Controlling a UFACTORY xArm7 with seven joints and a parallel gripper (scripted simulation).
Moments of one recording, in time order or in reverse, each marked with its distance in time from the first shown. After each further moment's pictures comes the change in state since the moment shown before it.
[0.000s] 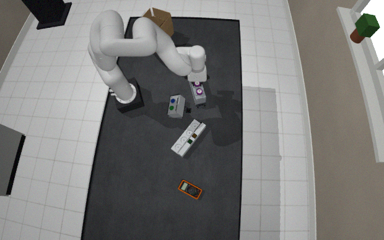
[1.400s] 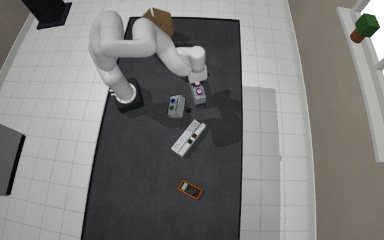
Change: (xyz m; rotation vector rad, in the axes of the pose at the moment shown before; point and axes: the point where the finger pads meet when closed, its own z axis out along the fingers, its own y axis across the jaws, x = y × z) arm -0.001 0.000 -0.001 0.003 0.012 -0.312
